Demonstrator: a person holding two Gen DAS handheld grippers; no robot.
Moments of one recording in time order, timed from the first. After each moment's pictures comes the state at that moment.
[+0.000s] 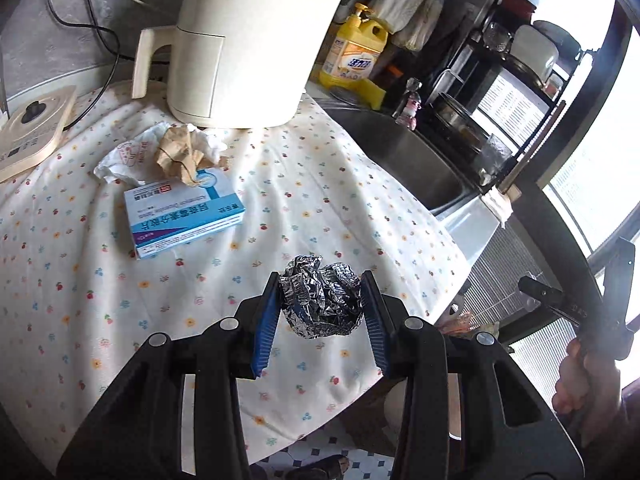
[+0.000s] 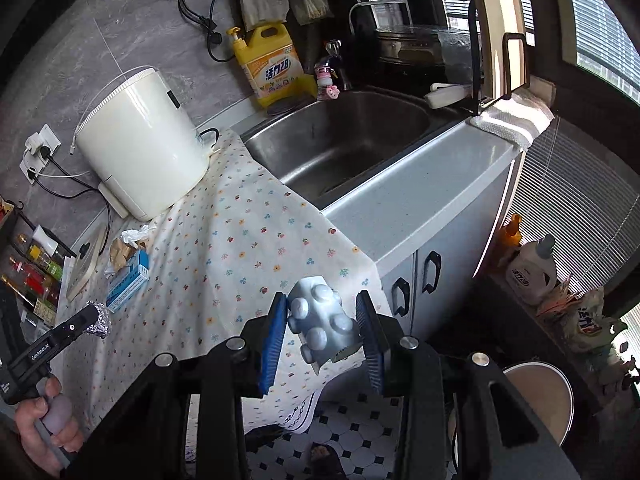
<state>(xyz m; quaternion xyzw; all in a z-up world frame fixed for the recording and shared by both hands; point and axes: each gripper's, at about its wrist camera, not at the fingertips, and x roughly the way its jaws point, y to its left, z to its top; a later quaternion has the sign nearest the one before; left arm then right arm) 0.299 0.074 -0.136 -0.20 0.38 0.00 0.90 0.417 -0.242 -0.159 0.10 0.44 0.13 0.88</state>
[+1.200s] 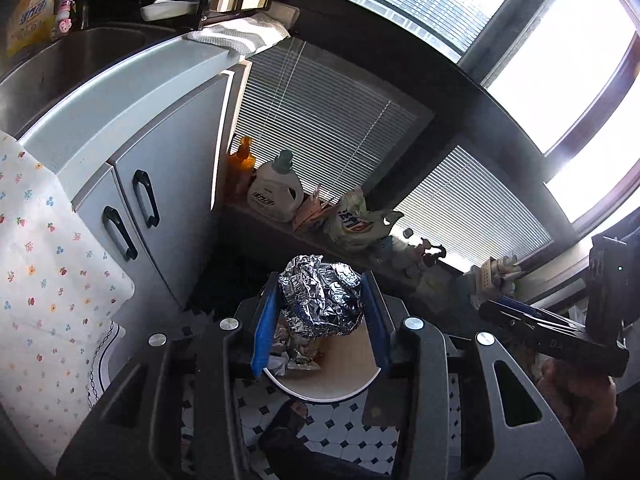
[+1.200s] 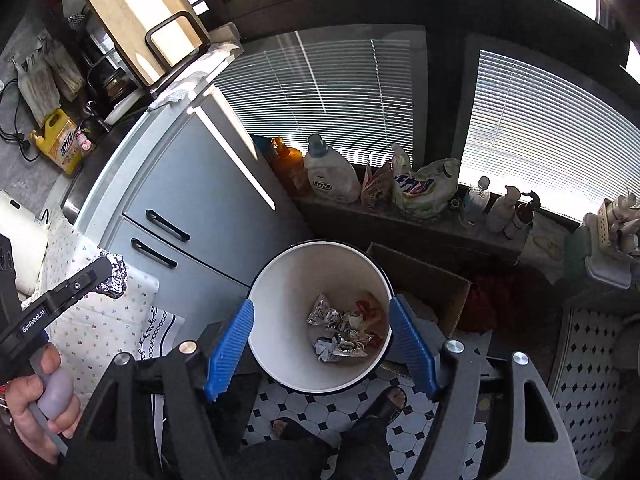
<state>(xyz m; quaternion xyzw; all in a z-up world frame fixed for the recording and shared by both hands) 0.364 -0.306 -0.199 -0.05 0.48 -0.31 0.82 0.253 -0.532 -0.232 0.22 0.49 -0.14 0.83</state>
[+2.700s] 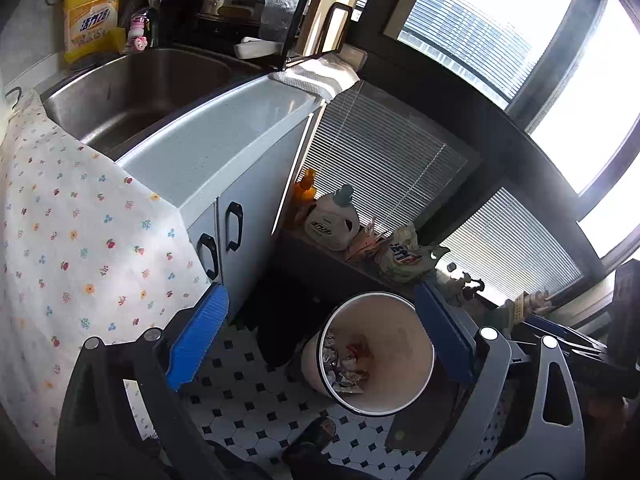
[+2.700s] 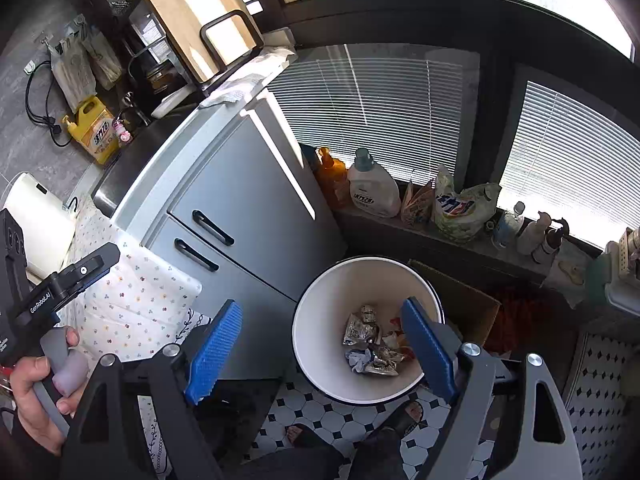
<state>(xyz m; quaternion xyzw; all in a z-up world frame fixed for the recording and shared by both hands) 0.382 -0.214 -0.160 -0.06 0.45 -0.21 0.86 0.298 -0.457 -0.199 0.20 0.47 -0.06 0.86</state>
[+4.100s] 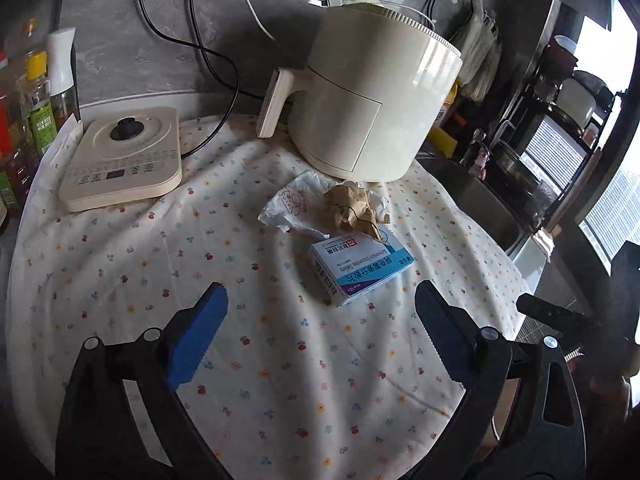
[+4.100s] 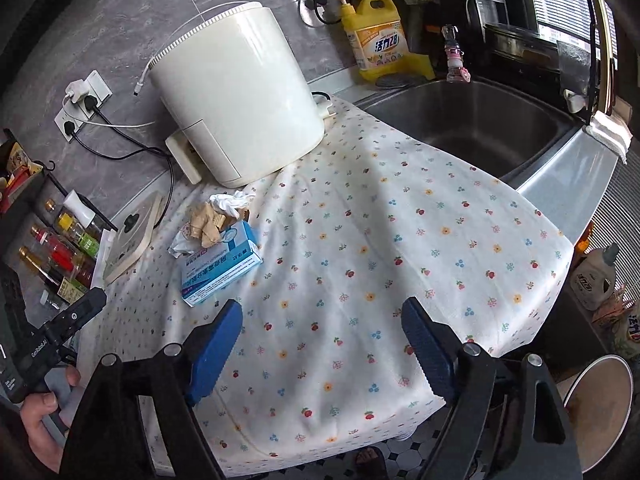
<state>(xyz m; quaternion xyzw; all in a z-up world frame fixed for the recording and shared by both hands) 0.236 0.238 -0.124 -0.20 0.34 0.09 0.91 0.397 -0.012 -0.163 0.08 0.45 0.23 0.86</state>
